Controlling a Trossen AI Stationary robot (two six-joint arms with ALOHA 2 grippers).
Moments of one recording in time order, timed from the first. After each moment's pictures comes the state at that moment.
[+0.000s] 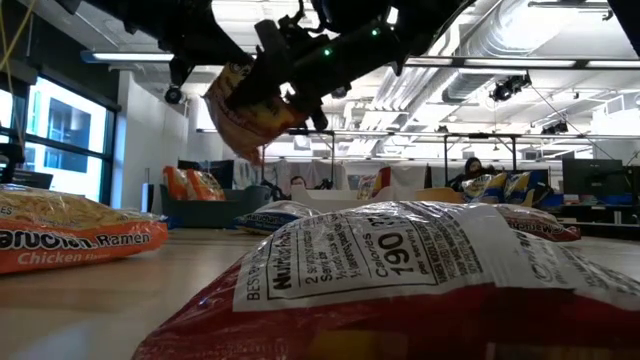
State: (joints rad) left arm -0.06 0.97 0.65 -0.05 -0.33 -0.36; right arm -0.05 1.94 1.31 0.24 0.10 0.25
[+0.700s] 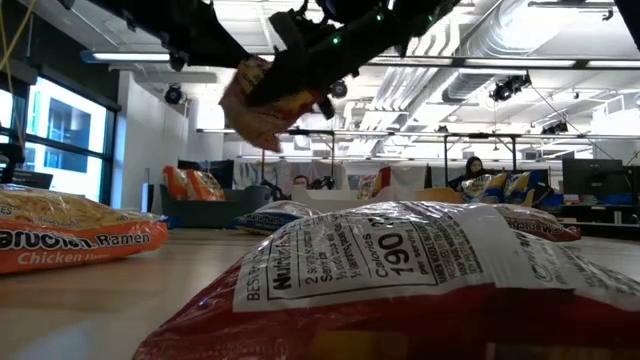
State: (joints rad) left arm -0.06 0.96 0.64 -0.01 -0.52 -0.13; right arm -0.11 1.88 1.38 0.01 0.02 0.21
